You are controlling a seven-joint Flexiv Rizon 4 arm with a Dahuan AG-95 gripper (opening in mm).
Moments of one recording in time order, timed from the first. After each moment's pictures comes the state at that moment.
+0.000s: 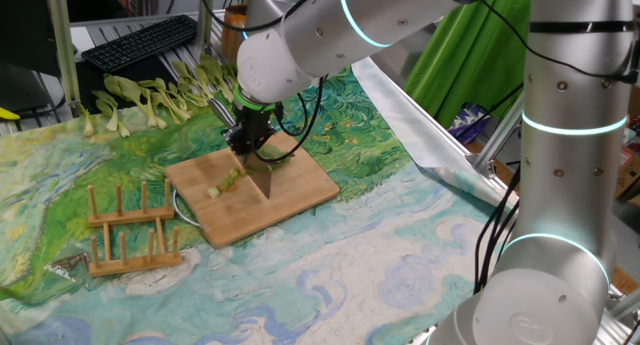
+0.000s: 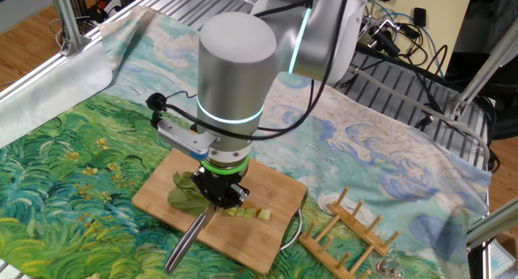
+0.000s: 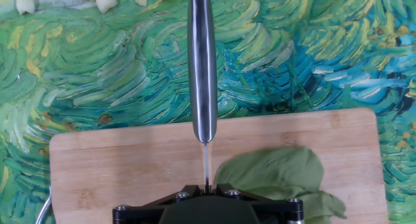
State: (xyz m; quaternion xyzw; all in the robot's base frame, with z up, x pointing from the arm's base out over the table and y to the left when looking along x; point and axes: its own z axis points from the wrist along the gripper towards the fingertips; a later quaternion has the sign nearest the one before) arm 0.611 0.047 0.037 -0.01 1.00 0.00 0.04
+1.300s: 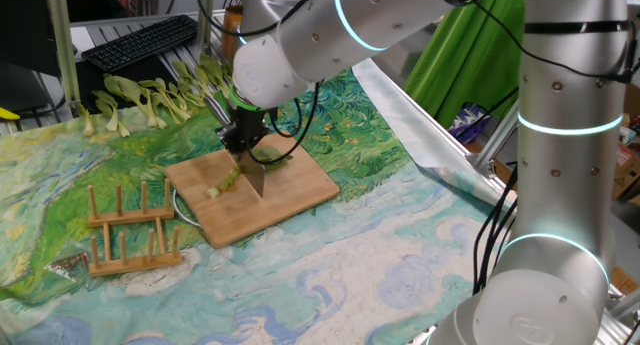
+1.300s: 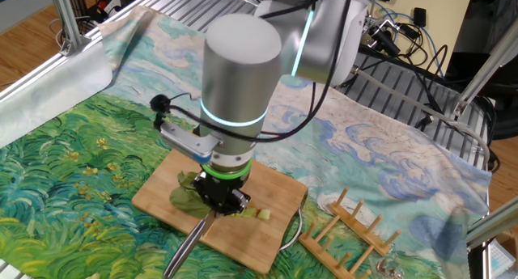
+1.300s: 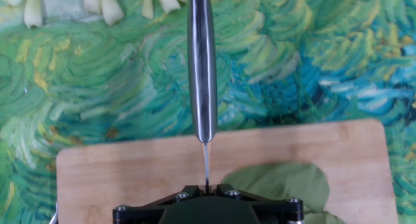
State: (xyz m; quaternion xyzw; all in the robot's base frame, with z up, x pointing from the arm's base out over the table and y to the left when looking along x) arm 0.625 0.055 0.034 0.00 1.00 0.00 0.06
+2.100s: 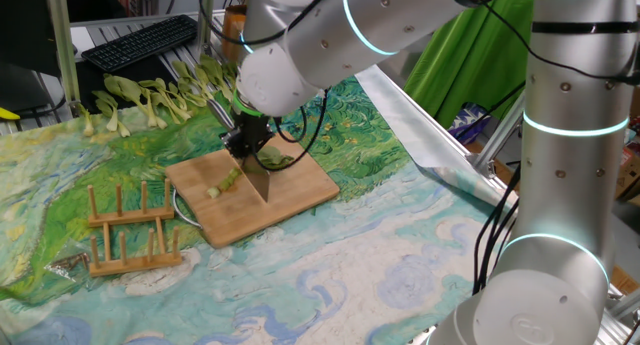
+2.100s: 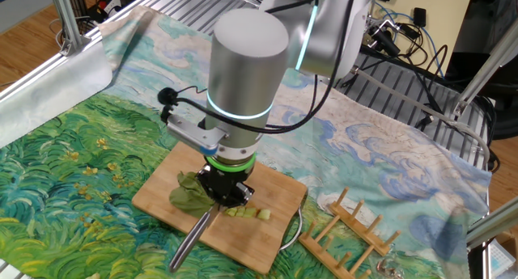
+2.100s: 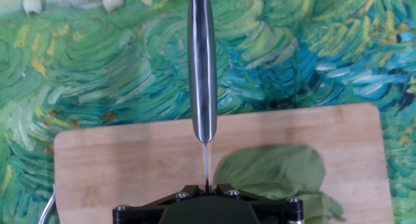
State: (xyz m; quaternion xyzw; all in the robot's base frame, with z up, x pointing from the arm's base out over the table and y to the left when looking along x) arm 0.608 0.054 0.037 -0.01 1.00 0.00 0.05
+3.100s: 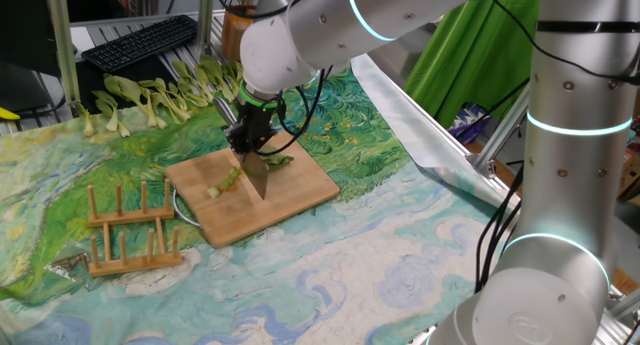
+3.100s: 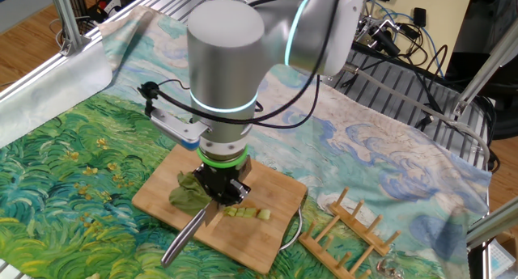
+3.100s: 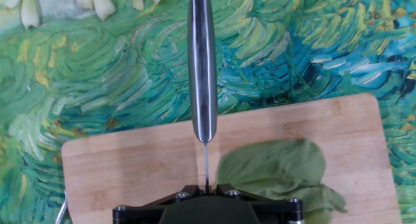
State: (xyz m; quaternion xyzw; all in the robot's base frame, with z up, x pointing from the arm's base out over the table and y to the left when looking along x) arm 0.609 0.053 0.045 0.04 1.00 0.04 0.04
